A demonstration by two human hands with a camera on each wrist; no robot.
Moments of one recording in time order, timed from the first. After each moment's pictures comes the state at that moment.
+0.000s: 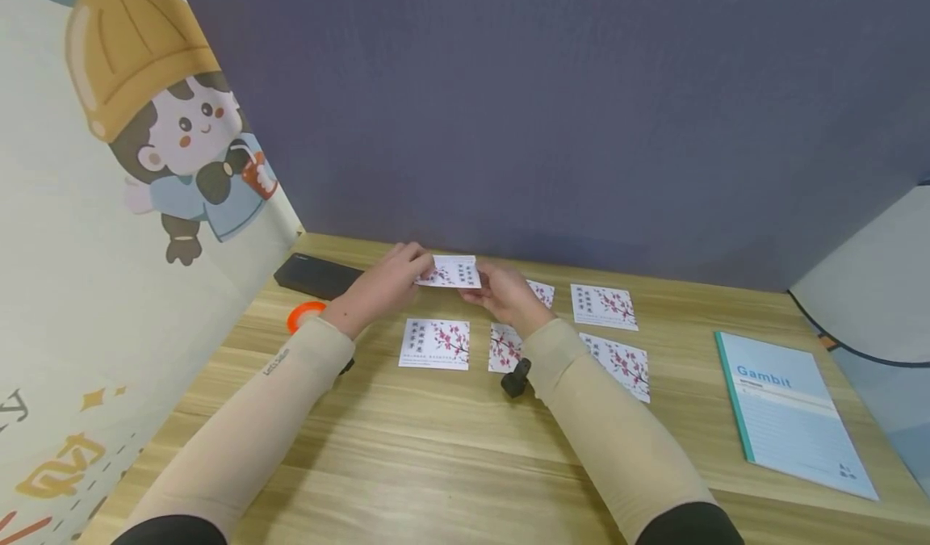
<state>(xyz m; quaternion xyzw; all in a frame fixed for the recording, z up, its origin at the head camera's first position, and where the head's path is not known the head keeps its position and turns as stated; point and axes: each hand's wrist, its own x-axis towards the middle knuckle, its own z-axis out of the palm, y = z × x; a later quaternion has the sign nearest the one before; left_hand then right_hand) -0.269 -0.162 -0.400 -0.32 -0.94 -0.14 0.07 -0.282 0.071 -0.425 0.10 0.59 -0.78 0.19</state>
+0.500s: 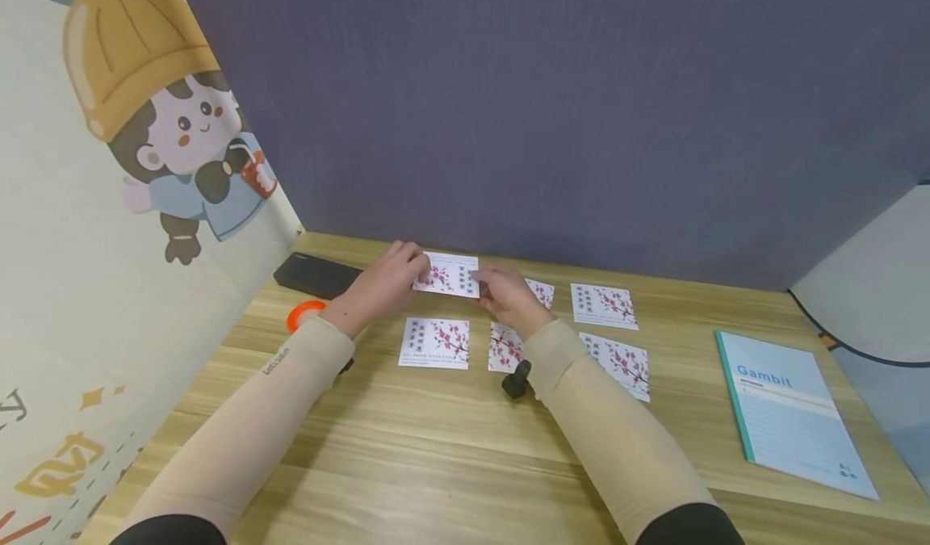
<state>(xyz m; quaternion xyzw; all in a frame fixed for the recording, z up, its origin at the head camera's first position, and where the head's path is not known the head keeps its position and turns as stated) -0.270 -0.164 -0.404 -0.32 -0.94 -0.11 0.07 -0.280 0.073 -0.430 0.10 0.63 -0.75 0.16</state>
